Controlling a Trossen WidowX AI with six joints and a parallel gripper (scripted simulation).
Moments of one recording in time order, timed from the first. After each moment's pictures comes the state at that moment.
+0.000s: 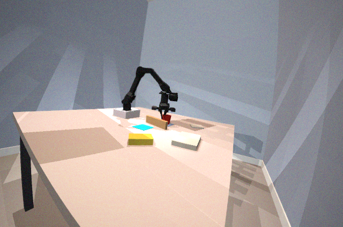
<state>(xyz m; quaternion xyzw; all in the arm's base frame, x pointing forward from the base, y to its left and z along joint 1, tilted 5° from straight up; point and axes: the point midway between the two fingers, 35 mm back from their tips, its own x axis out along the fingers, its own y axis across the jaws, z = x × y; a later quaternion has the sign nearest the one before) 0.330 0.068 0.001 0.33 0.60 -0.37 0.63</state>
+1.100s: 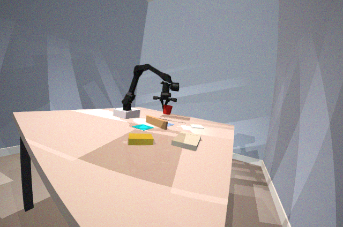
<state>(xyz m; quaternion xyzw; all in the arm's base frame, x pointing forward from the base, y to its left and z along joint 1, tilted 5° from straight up) 0.330 0.076 0.082 0.33 0.61 -0.36 0.63</state>
